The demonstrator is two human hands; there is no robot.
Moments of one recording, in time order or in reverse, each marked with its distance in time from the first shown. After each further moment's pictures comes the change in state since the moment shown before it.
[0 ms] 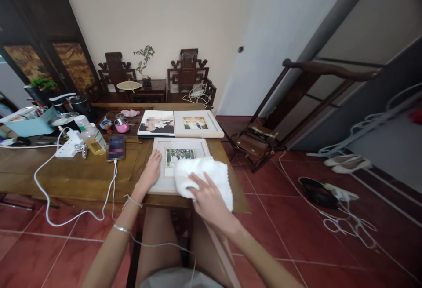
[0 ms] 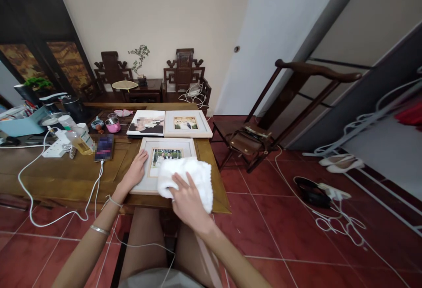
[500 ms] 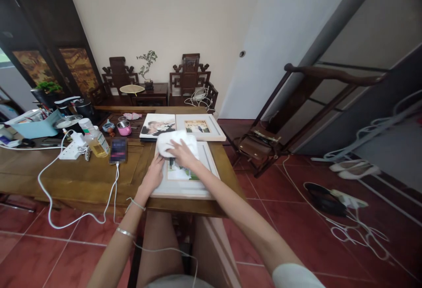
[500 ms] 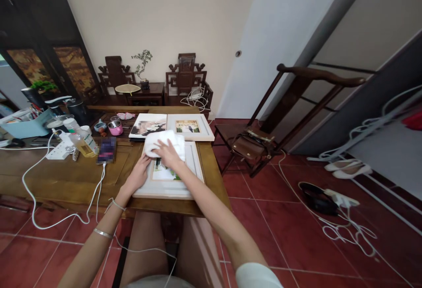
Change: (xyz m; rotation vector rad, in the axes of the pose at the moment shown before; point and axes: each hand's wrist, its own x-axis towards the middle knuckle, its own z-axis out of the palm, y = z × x) left_hand 0.002 0.006 -0.002 0.017 -0.051 0.016; right_hand 0.164 0.044 0.021 -0.084 -0.103 -0.113
